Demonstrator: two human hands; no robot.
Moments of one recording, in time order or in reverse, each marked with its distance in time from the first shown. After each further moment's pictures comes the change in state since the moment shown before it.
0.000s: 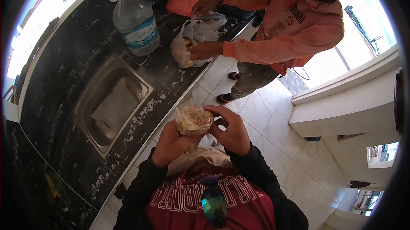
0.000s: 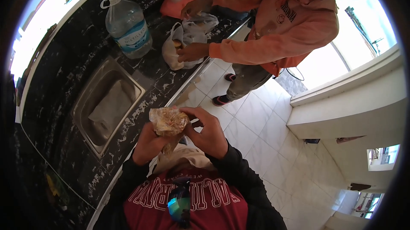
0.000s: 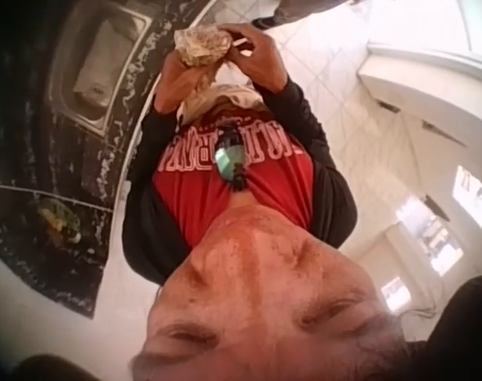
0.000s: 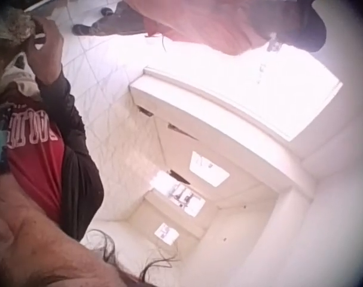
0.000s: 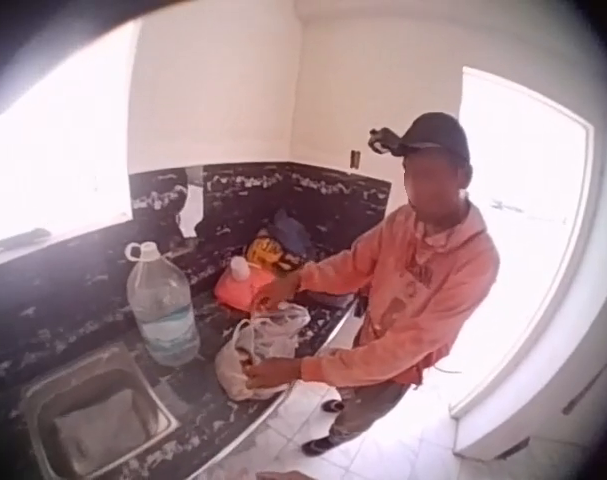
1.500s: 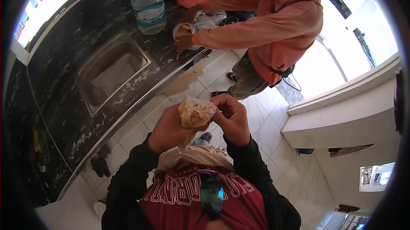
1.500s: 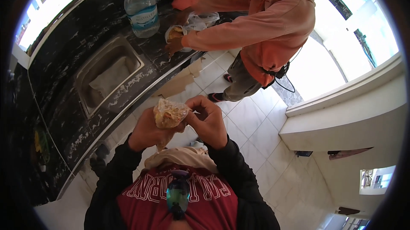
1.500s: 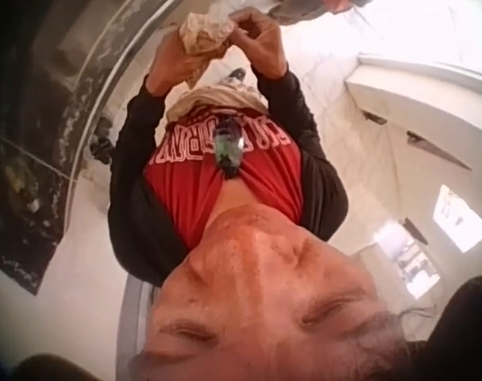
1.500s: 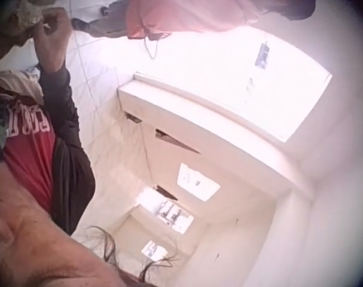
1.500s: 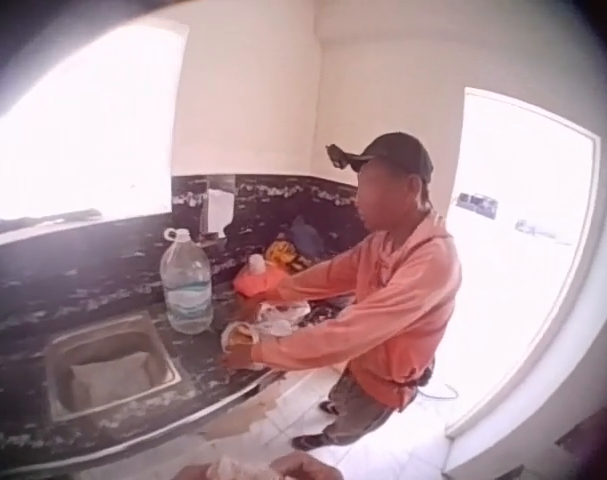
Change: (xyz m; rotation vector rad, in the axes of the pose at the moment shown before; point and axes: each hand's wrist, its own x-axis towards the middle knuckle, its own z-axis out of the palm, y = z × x) left_hand -0.088 -0.006 0.144 0.127 0.074 0.112; right_hand -0.137 0.002 -0.061 0.492 -0.116 -0.046
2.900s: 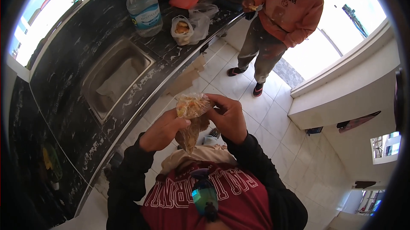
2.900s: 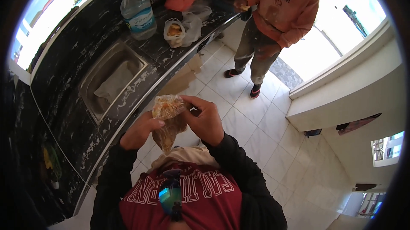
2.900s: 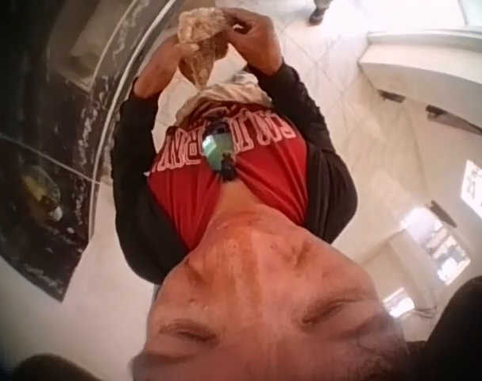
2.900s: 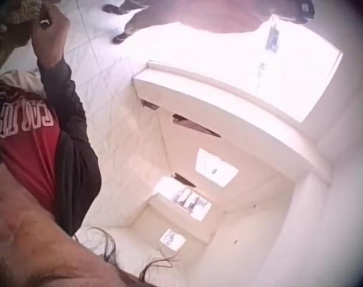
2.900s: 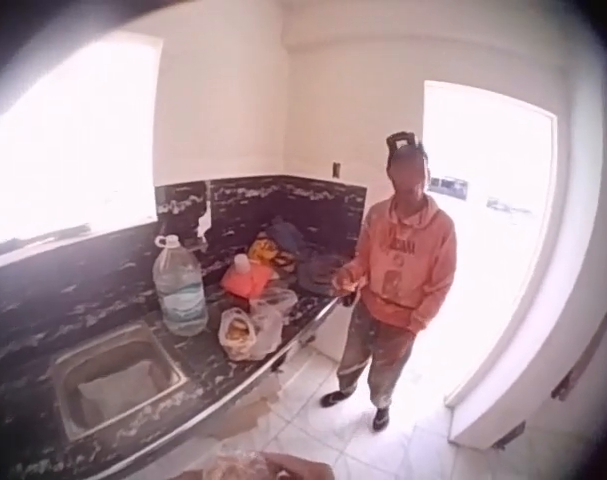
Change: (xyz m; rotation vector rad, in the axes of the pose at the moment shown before) left_hand -0.075 0.016 -0.044 0.002 -0.197 -0.070; right_hand -0.043 0.013 0.074 -0.321 0.132 -0.008
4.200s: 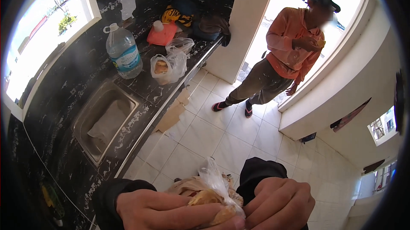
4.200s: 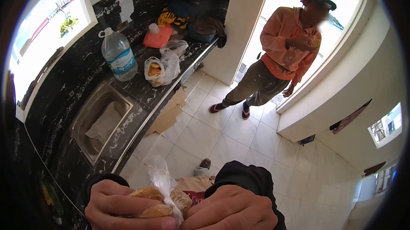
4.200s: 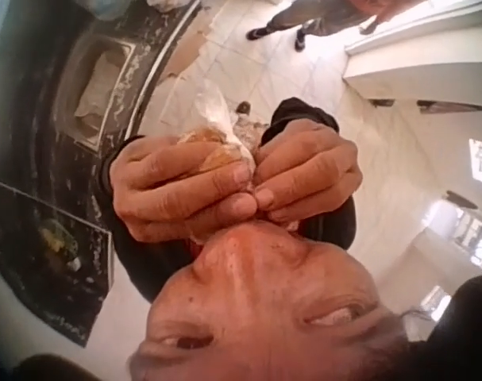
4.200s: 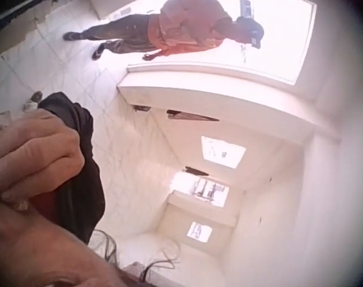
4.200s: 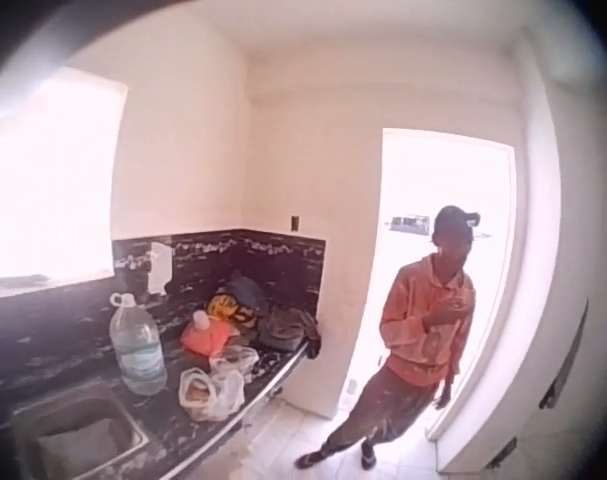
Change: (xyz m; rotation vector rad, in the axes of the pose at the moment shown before) left_hand -0.006 0.156 0.048 0.757 -0.163 1.505; right_hand -0.039 -0.171 -0.035 0.161 -0.145 -1.189
